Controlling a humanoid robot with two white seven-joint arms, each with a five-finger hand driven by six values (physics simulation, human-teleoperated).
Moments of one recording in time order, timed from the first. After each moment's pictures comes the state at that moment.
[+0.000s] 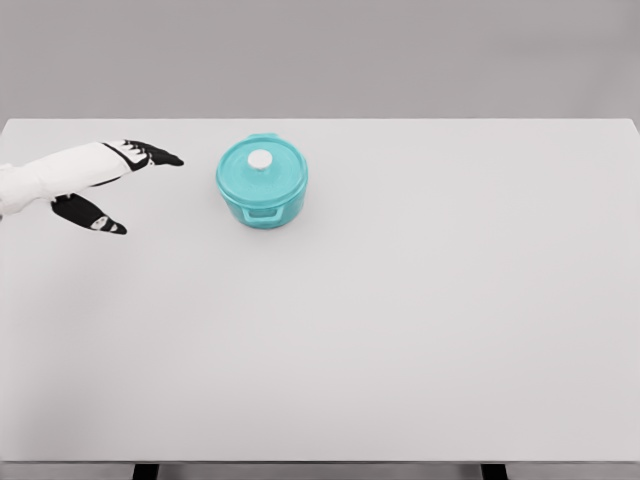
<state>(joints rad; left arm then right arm) -0.52 0.81 -0.38 -1.36 -0.16 -0.61 -0.61 0.01 0.00 0.71 -0.07 0.29 -0.16 0.10</state>
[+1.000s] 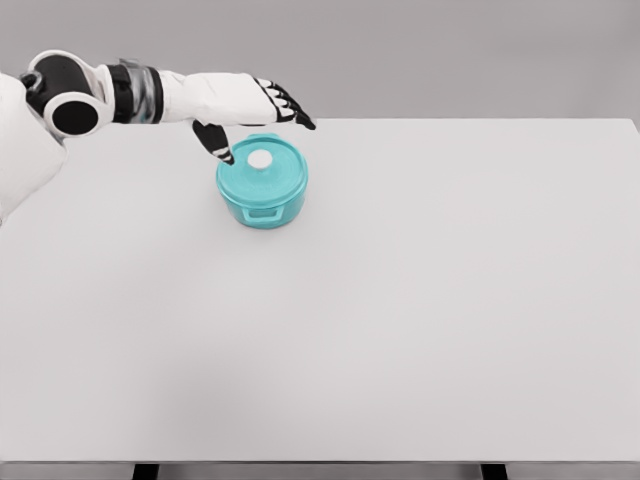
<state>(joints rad) -1.10 0.49 -0.89 -1.12 -0.42 -0.61 -0.61 0.02 0.00 0.71 -0.07 0.29 -0.16 0.10</state>
